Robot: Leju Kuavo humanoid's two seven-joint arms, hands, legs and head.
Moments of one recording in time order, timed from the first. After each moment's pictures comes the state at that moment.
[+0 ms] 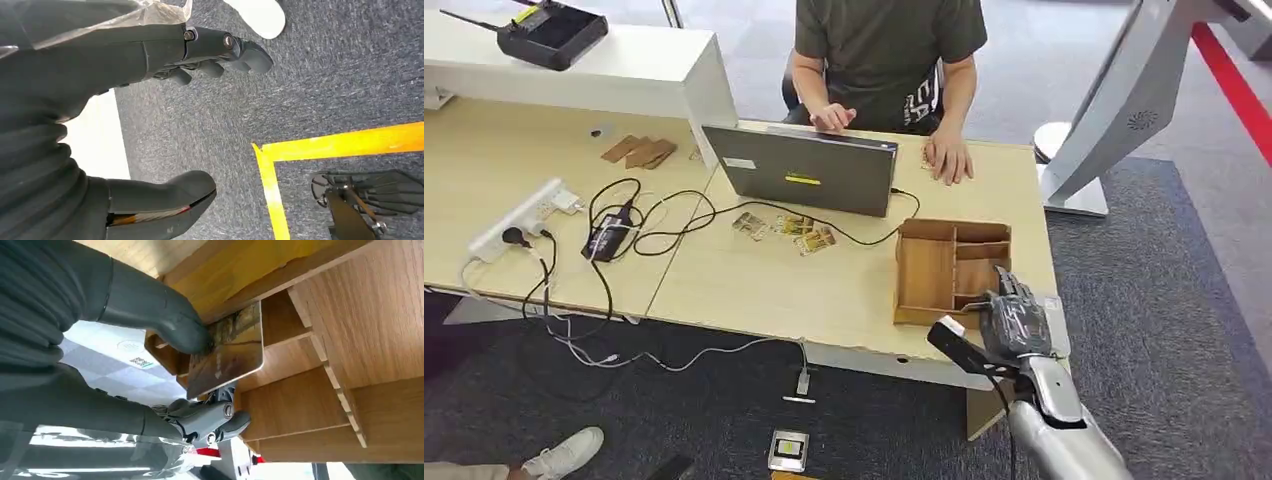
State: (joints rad) left arm -0.24 0.16 -0.85 -0.24 0.64 0.07 0.22; right arm -0.46 -0.21 0.71 -0.90 0.95 -0.30 0.17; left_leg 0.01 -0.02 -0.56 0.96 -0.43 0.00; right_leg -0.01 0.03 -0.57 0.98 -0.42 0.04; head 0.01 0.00
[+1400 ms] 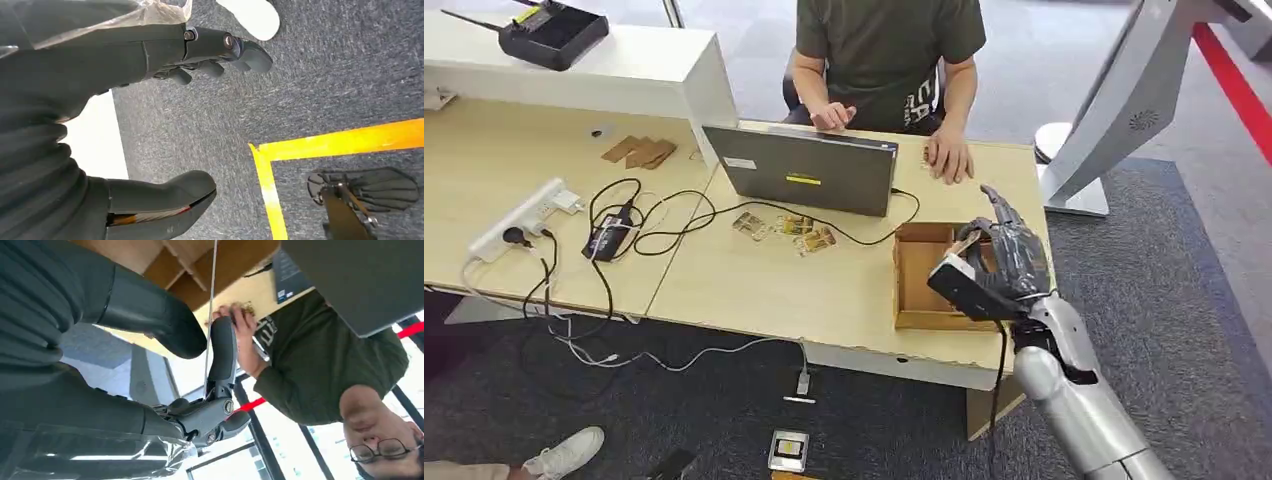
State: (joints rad) left arm -0.26 0.15 -0.85 -0.24 0.63 0.06 0.24; right arm -0.56 -0.19 0.67 -1.20 0.74 -0.23 0.04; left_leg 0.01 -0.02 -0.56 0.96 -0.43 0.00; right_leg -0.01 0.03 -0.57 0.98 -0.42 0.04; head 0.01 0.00
